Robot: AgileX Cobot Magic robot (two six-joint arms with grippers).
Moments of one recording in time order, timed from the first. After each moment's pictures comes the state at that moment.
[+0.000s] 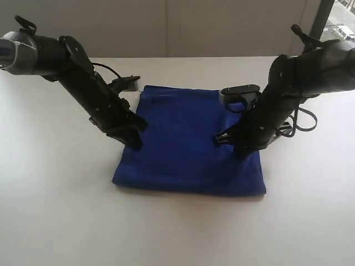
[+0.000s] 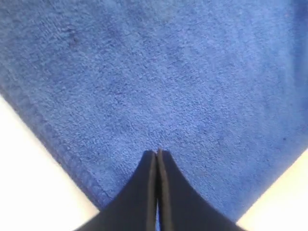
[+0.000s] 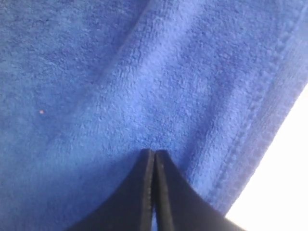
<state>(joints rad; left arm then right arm) -0.37 2.10 -1.51 -0.63 1.00 0.63 0.16 1.97 -1.19 0.25 0.65 -0.22</state>
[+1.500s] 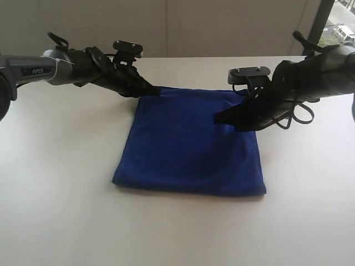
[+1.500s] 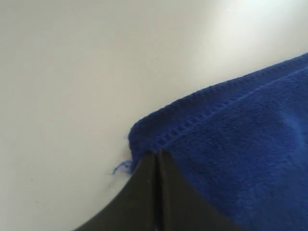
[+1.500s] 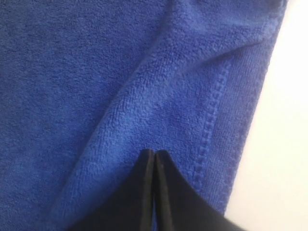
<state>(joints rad) -0.37 2.40 -1.86 -0.65 0.33 0.69 0.13 2.01 -1.19 0.24 0.31 -0.13</state>
